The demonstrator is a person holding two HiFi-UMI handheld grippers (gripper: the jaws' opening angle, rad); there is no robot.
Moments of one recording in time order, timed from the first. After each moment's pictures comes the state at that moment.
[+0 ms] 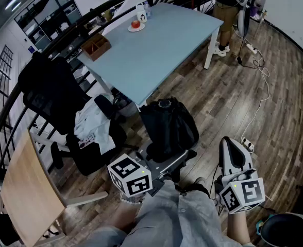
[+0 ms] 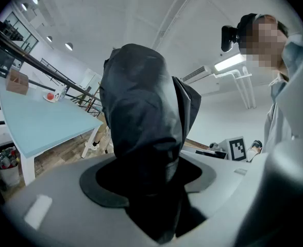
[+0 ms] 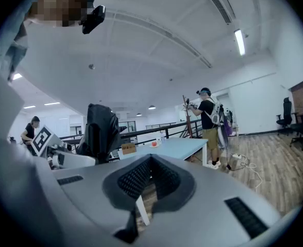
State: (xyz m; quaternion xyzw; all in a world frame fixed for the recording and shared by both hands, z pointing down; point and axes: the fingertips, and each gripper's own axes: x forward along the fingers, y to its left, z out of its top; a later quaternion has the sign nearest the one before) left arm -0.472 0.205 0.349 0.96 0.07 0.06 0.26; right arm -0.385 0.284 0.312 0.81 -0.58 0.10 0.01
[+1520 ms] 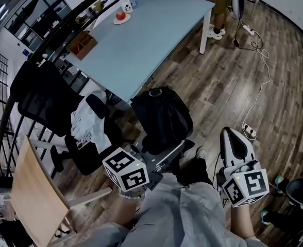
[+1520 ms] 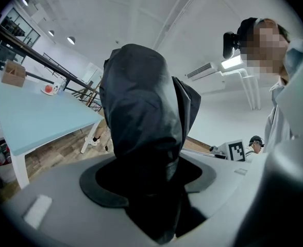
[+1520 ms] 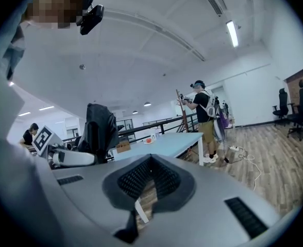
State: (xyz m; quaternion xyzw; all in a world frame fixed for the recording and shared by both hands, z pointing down) left arm -0.410 0.196 0.360 0.96 0.07 0.08 0.27; right arm -0.317 0.285 0.333 0.81 -0.57 0.13 -0.01
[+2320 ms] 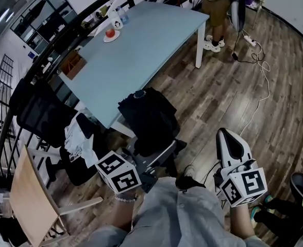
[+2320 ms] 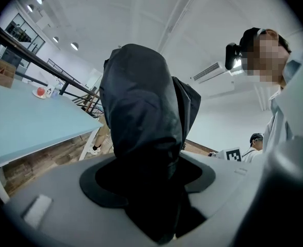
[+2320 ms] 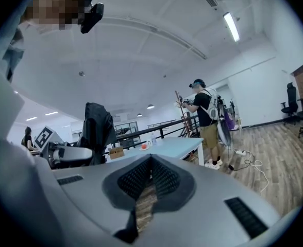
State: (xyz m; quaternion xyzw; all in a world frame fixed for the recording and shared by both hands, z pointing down) left arm -0.245 0.181 0.334 0.96 0.02 0.06 0.28; right arm -0.139 0.275 0.320 0.79 -0.60 0.13 -0.03
